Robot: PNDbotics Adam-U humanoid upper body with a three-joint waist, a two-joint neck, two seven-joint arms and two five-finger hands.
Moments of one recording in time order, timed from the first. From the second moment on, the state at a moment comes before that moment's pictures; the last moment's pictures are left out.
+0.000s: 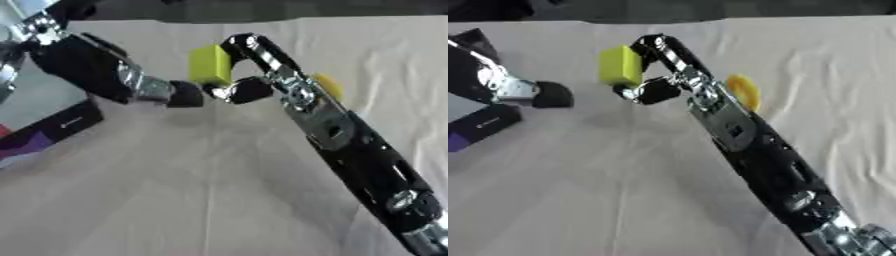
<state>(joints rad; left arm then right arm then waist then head) -0.93 0.55 -0.49 -1.93 -0.25 0.29 -0.37 -0.70 -0.27 0.37 -1.48 0.27 0.14 0.05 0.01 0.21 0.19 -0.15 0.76</state>
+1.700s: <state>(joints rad) -0.95 0.43 -0.53 -1.72 -0.61 0.20 -0.48 -0.71 -0.24 0.42 -1.50 0.30 0.12 0.05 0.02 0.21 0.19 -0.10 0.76</state>
